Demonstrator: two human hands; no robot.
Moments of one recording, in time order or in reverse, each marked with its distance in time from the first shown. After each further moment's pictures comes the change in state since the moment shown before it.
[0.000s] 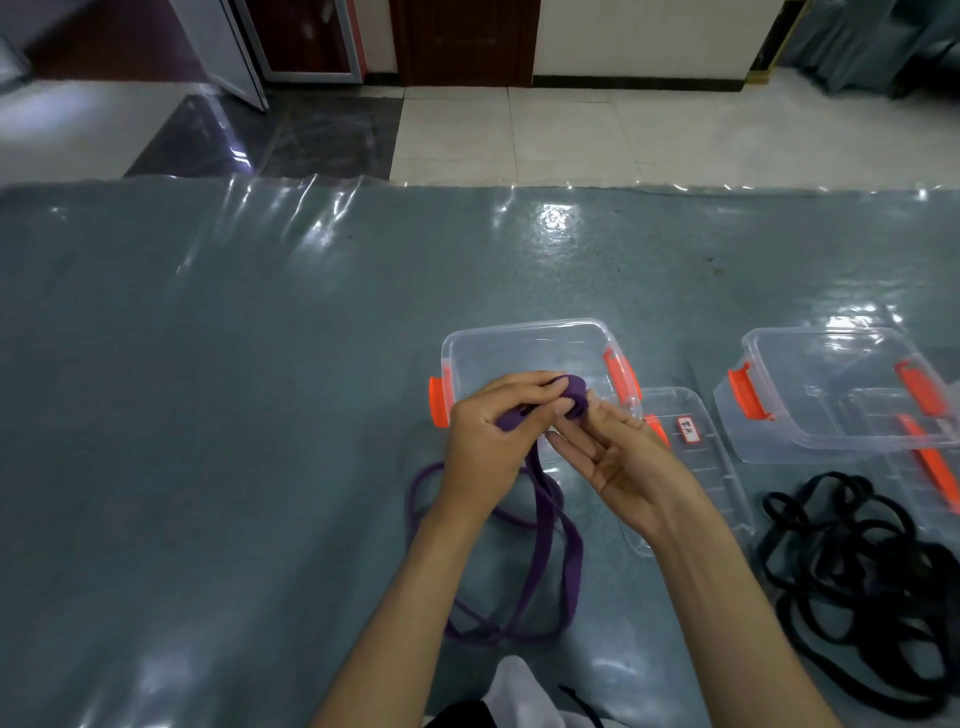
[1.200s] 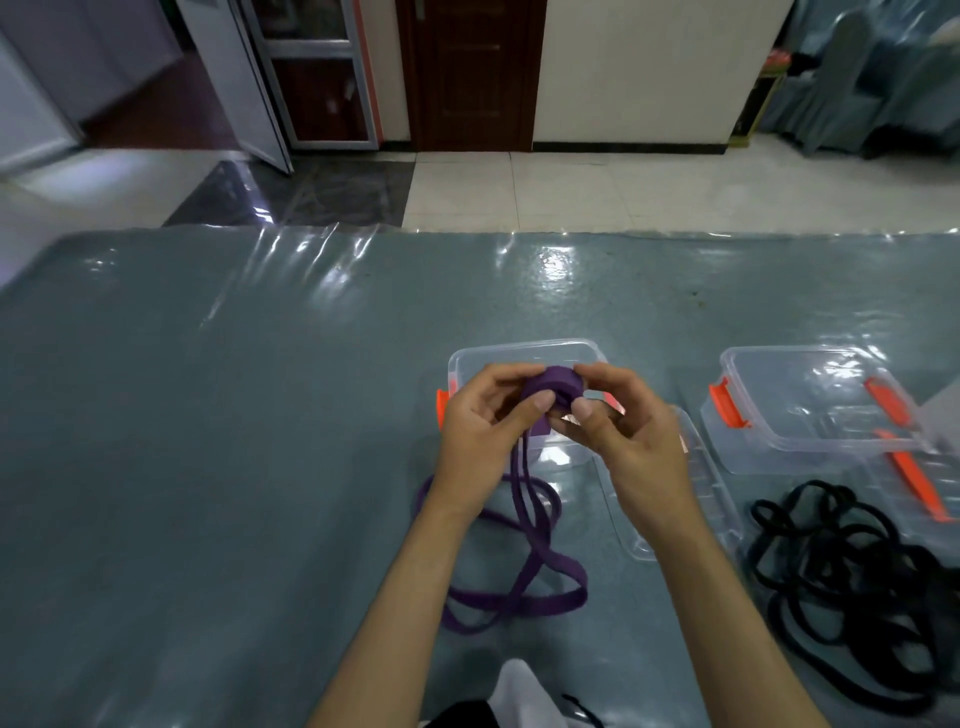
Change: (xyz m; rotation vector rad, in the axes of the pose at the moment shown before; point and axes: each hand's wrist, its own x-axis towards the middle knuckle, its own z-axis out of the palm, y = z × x) left_hand -0.025 0.052 -0.008 -0.257 -0.020 -0.096; right_hand -0.064 0.000 0.018 -0.550 -0.132 -0.684
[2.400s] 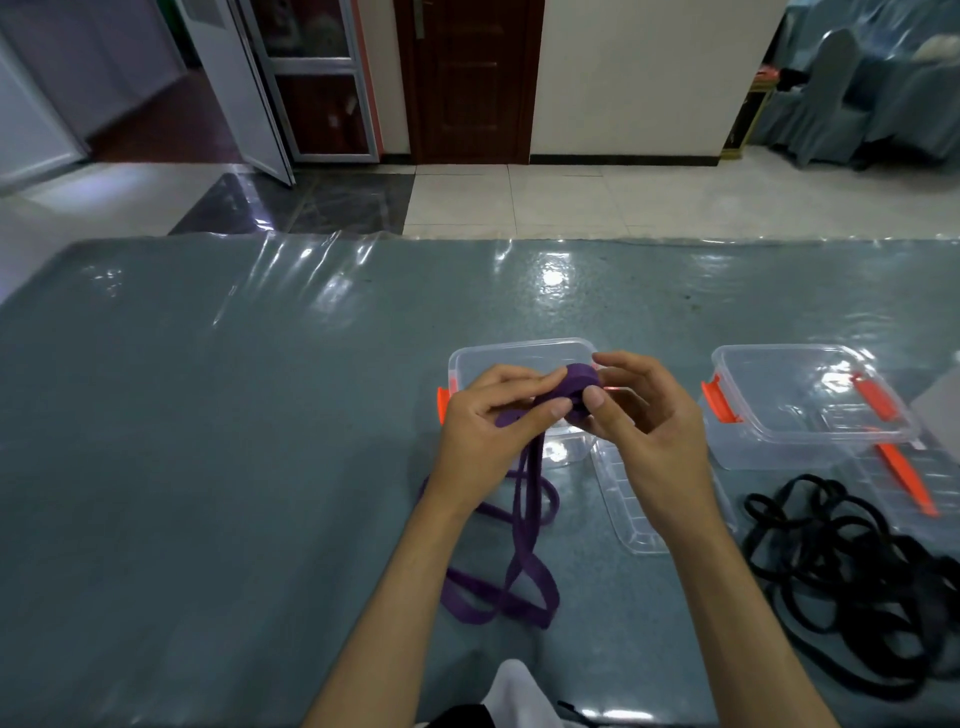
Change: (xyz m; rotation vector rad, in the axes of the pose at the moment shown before) left_hand -0.024 0.026 0.007 0.242 -0.046 0.090; right_hand -0.020 -0.021 -0.005 -0.070 0.066 -0.096
